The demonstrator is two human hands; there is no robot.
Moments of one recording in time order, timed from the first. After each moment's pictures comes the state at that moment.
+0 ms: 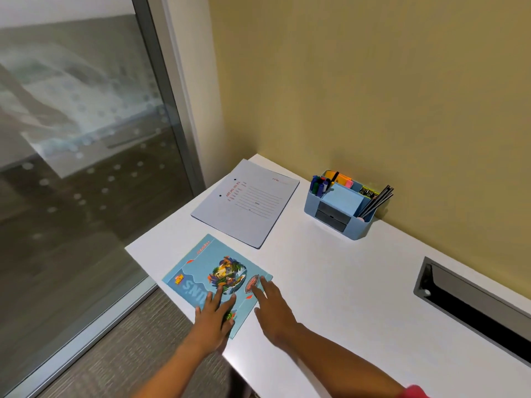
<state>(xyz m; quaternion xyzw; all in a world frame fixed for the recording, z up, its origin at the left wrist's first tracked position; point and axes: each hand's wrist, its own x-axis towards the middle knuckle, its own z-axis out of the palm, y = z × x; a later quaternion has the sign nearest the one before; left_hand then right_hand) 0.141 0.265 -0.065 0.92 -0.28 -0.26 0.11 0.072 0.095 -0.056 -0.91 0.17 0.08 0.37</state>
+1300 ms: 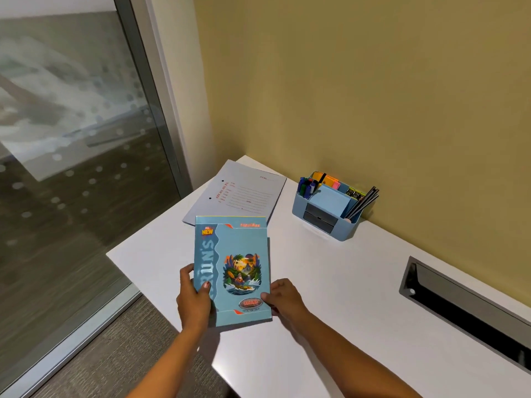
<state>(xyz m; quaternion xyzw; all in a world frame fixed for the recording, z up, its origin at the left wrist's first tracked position) 0.152 0.223 -0.004 0.82 0.06 -0.10 0.56 0.075 0.041 -0.046 -0.65 0.39 0.07 0.64</state>
